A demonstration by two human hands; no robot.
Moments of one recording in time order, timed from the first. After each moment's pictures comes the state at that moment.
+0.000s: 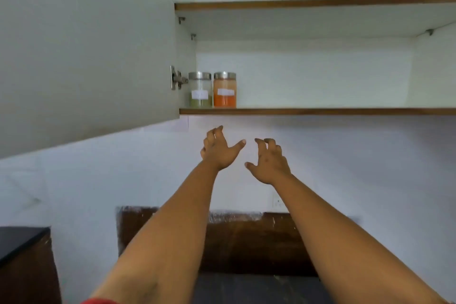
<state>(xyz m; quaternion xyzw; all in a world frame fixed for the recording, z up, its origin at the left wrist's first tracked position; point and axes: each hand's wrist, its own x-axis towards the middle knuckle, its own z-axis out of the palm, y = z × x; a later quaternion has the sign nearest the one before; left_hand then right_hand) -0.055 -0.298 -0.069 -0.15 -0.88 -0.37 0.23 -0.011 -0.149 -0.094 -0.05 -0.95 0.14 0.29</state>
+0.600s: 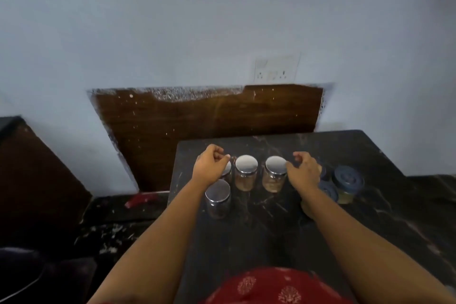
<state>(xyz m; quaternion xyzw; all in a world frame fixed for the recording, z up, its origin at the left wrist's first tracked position) 0.061 -0.335 -0.415 -0.11 -0.87 -0.47 -0.05 0.171 -0.099 -0.418 -0.36 -0.84 0.37 0.17</state>
